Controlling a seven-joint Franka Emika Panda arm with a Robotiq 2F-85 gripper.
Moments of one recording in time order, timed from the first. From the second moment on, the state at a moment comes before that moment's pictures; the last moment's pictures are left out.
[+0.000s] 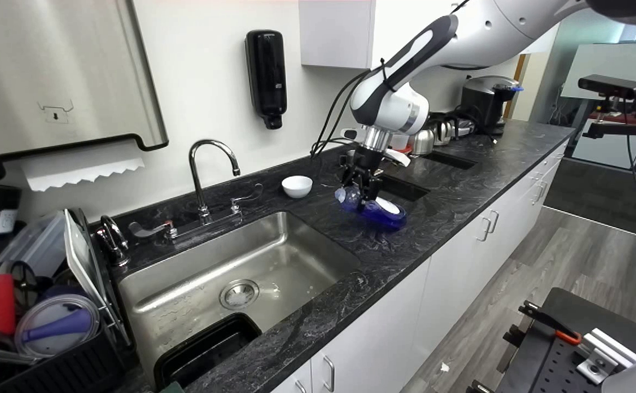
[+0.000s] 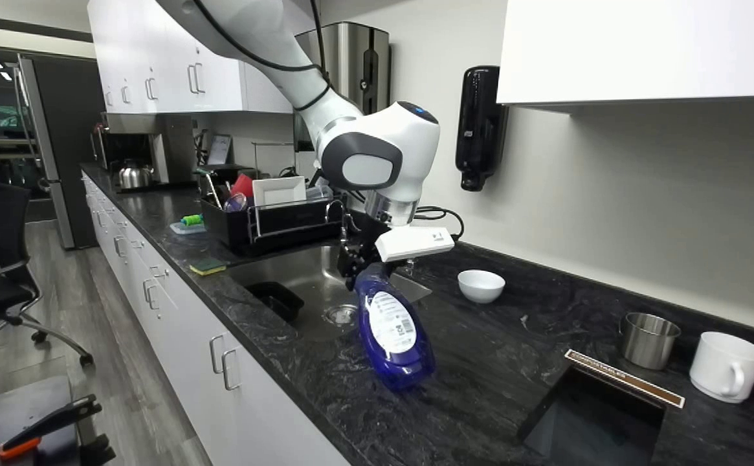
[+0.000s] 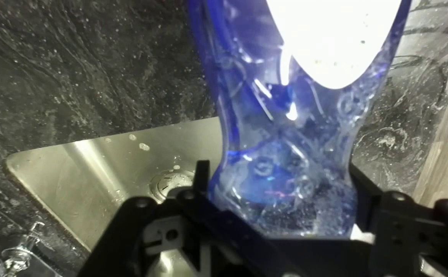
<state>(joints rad) -0.23 0.49 0.12 -1.87 0.41 2.33 -1.80</state>
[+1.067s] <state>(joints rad) -0.25 0.45 0.12 -1.87 0.58 2.32 -1.81</state>
